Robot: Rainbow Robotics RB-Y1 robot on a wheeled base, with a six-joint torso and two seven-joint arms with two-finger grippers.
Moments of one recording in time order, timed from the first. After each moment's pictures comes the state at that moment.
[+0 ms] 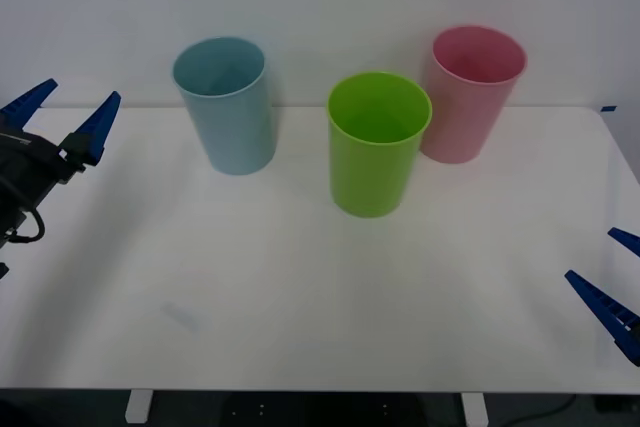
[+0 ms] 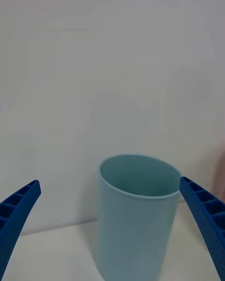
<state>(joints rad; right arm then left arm) 0.35 -0.40 -0.52 -1.66 0.96 -1.22 0.00 0.04 0.62 0.17 -1.72 -0.73 -0.43 -0.07</state>
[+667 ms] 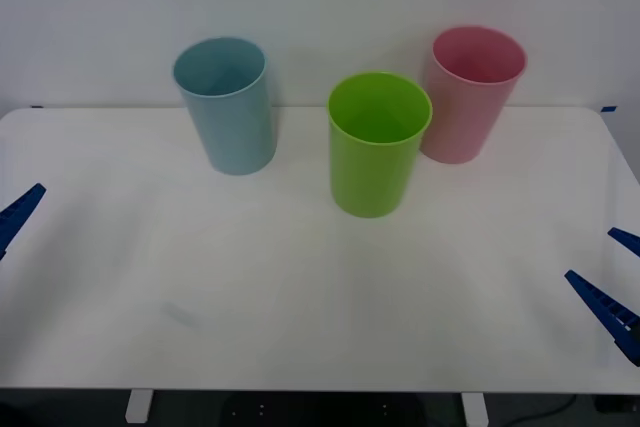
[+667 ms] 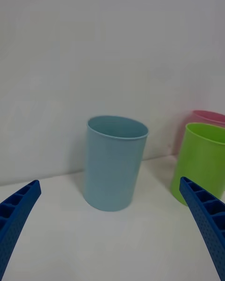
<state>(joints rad) 0.35 -0.40 -0.52 -1.66 0.96 -1.22 0.00 0.35 0.62 0.46 -1.72 -0.73 -0.88 0.04</state>
